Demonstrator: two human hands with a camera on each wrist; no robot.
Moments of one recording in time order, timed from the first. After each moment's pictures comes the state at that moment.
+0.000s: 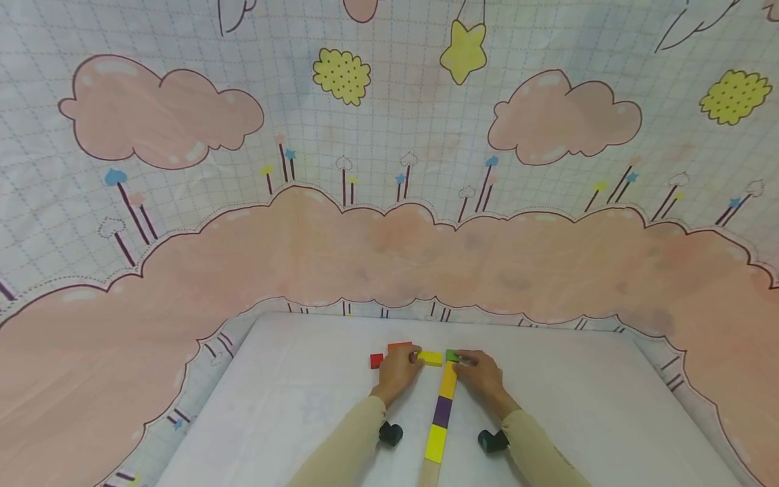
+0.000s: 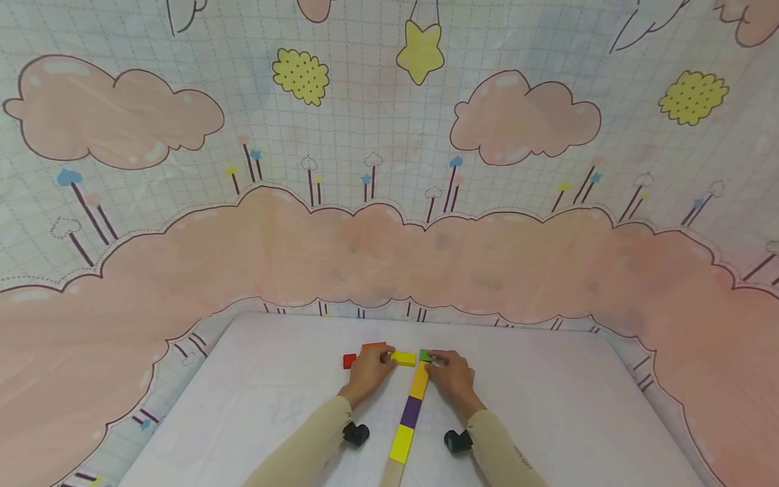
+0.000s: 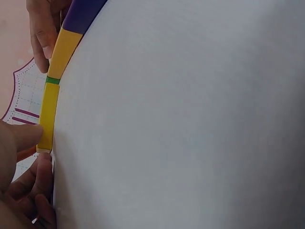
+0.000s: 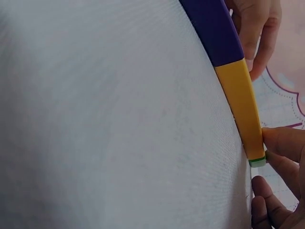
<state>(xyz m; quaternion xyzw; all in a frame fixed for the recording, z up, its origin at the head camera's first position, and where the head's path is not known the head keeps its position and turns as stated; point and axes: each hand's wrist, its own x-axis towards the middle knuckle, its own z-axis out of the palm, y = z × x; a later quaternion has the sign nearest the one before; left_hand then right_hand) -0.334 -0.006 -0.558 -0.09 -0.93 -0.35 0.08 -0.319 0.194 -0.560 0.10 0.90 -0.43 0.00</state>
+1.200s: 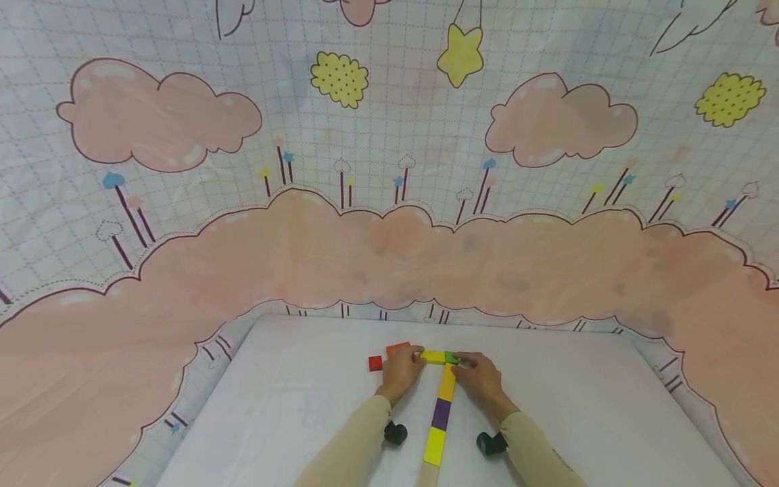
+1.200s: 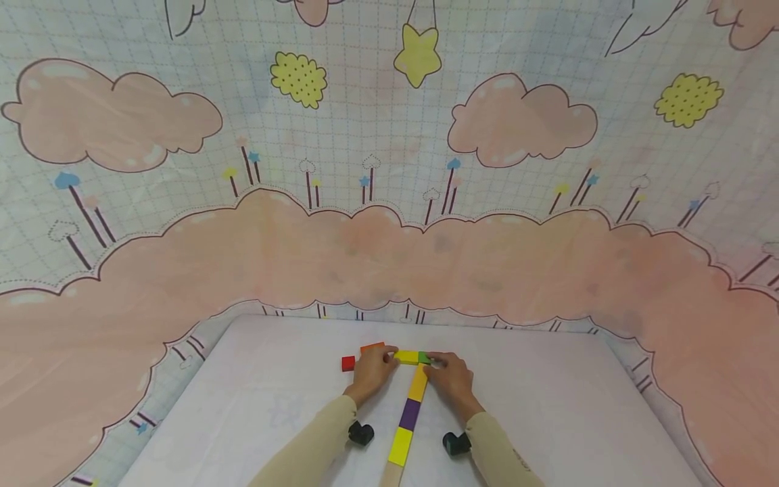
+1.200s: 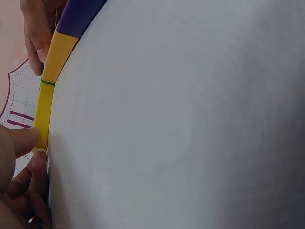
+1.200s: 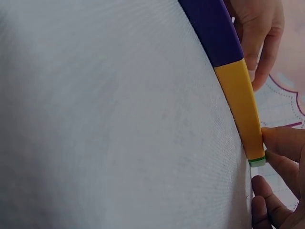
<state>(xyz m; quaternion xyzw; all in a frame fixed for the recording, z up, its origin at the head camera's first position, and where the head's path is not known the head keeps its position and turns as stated) -0.334 0.008 -0.554 -0.06 -0.93 -0.35 0.07 -0.319 0.195 -0.562 0.12 0.89 -0.44 0.01</state>
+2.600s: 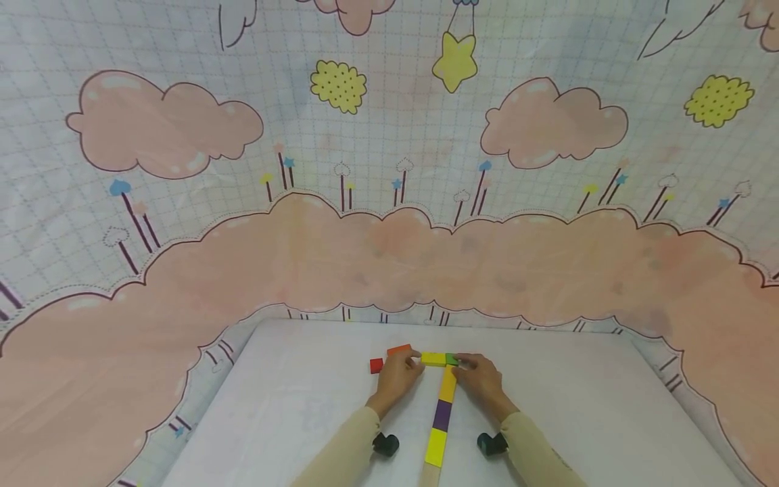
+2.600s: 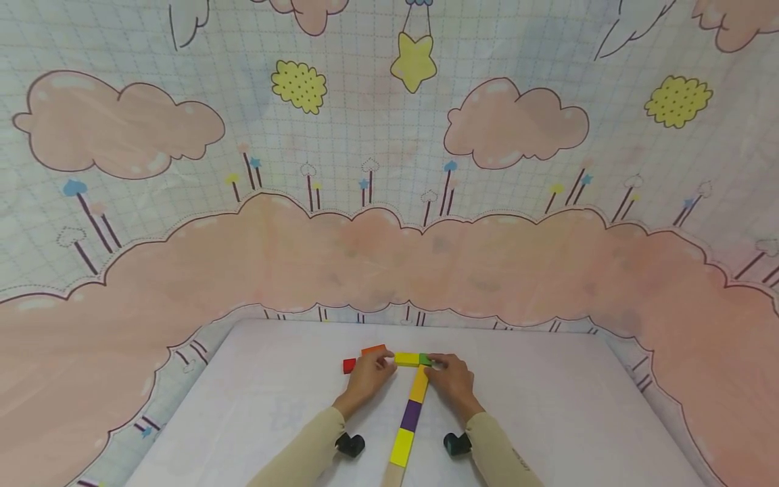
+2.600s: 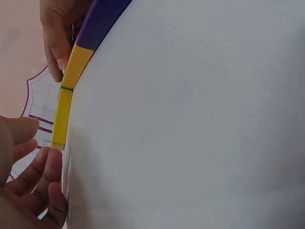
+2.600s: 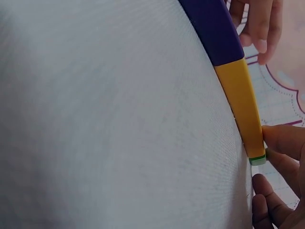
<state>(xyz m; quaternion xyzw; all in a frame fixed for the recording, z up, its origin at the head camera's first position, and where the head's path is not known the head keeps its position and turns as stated) -0.318 -0.012 -0.551 -0.10 -0.90 -0.43 0.05 -0.313 0.190 -0.557 0.12 0.89 -0.43 0.00</state>
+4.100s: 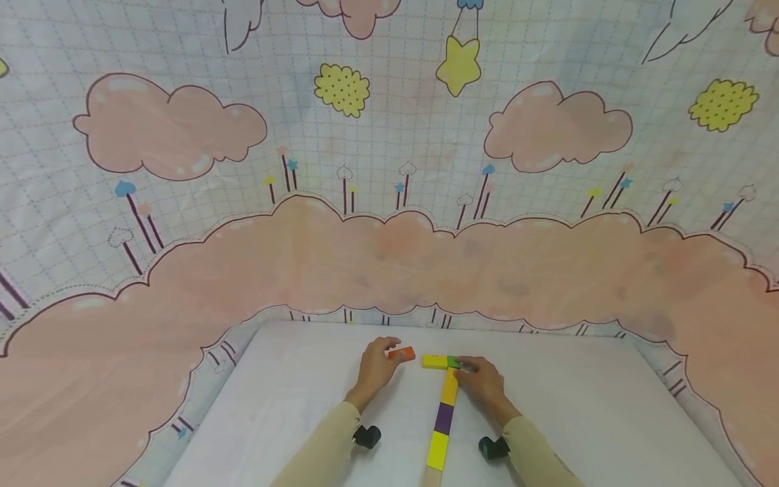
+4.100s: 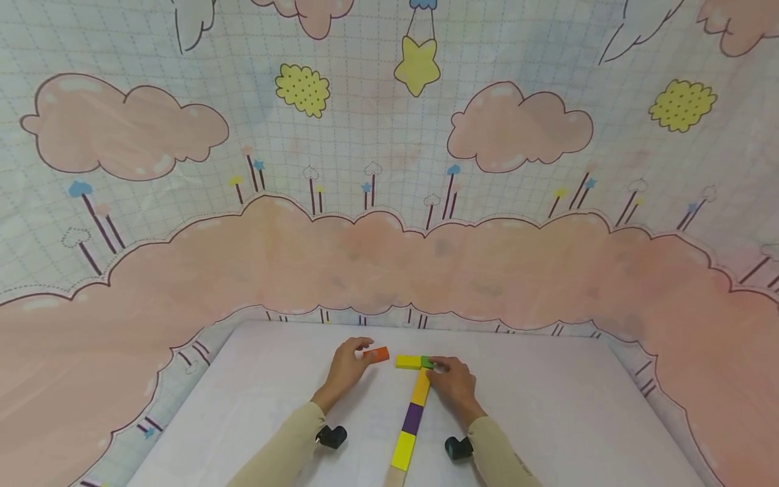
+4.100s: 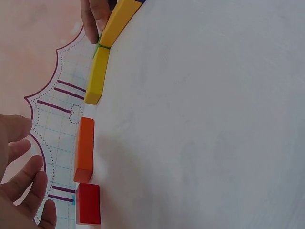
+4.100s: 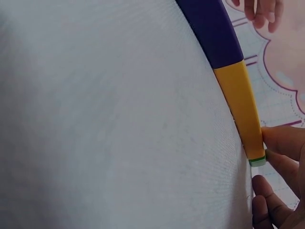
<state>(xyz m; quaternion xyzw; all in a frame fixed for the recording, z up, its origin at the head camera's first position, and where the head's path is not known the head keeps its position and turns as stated) -0.333 -0.049 -0.537 -0.09 -0.89 -0.43 0.14 -0.314 0.192 -0.558 0.12 0.89 -0.44 0.00</state>
